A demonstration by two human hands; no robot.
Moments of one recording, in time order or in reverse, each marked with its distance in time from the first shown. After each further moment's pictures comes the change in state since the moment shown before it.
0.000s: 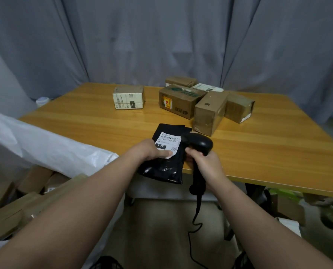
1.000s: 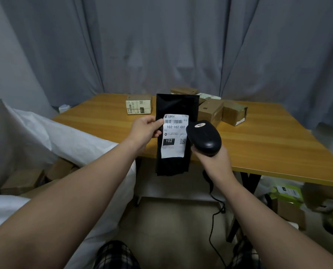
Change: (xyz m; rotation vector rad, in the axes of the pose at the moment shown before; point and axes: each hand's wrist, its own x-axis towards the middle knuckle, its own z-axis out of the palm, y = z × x) left_hand -0.078 -0.004 -0.016 -0.844 0.370 0.439; right_hand -0.078 -0.024 -0.026 -0.127 0.022 -0.461
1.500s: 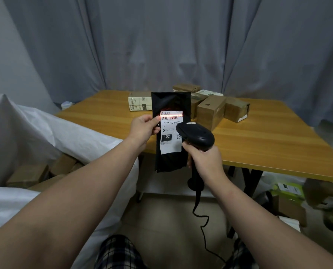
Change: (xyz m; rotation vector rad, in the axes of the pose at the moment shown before) left_hand -0.001 -0.012 -0.006 -0.101 0.083 -0.058; right_hand -0.023 -0.016 0.026 0.060 -0.086 0.128
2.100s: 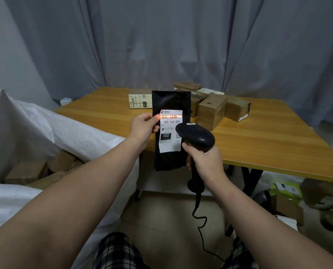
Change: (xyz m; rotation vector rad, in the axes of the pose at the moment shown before) left_hand -0.001 -0.006 -0.005 0.005 0.023 0.031; right_hand -0.006 -0.001 0.004 -0.001 -0.014 0.019
